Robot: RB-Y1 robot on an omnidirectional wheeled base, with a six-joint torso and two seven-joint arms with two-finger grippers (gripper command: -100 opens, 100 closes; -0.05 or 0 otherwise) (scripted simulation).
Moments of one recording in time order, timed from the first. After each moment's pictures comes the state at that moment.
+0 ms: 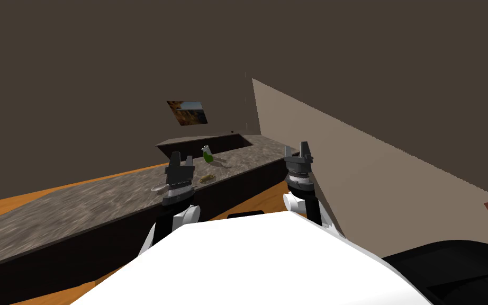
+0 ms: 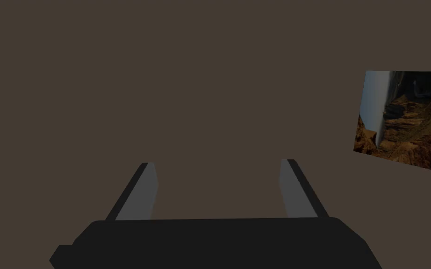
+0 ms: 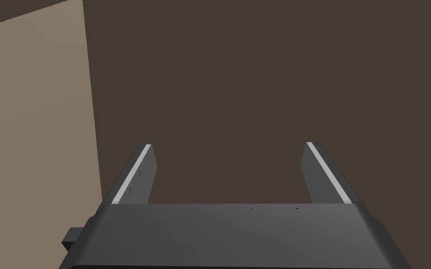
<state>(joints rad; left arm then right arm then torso) 0.49 0.03 0.01 -2.36 -0.04 -0.46 -0.04 0.46 -0.02 -0.04 -2.31 0.06 -0.63 -0.08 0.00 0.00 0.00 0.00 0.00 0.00</state>
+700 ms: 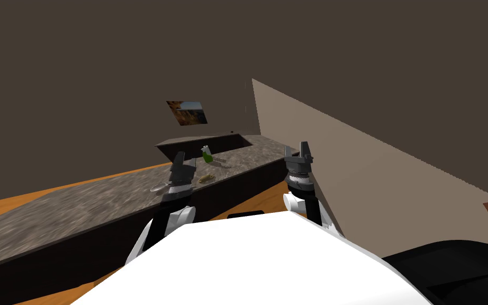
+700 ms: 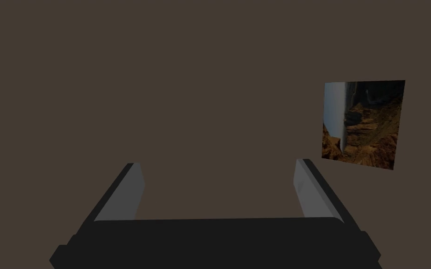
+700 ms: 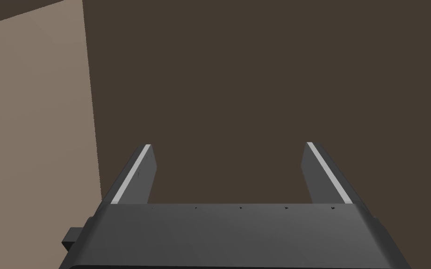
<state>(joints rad) 0.48 0.13 0.04 -2.35 0.01 -0.31 -0.03 0.46 -0.02 -0.04 -2.31 0.06 -0.63 -0.08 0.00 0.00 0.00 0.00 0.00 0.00</state>
